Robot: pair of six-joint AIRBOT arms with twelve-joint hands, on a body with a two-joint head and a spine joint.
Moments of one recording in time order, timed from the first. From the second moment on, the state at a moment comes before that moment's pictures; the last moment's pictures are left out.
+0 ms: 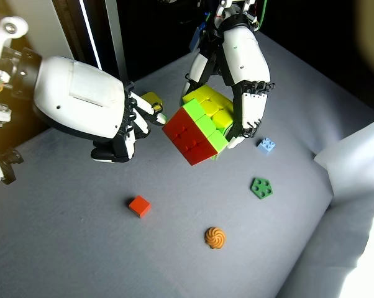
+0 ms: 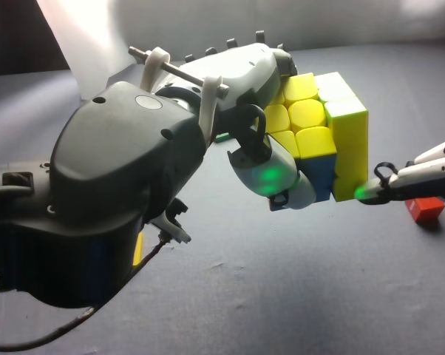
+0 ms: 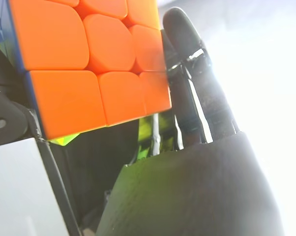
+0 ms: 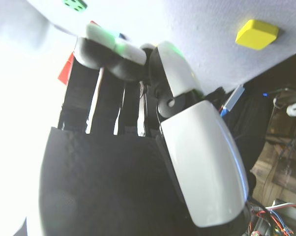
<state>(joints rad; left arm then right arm) 0.34 -1.21 0.75 -1.50 -0.83 1.94 -0.43 -0.54 0.76 -1.75 0.30 0.53</state>
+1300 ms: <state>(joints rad) 0.33 -1.21 0.75 -1.50 -0.83 1.93 -0.43 -0.63 0.80 -1.76 0.21 0.53</state>
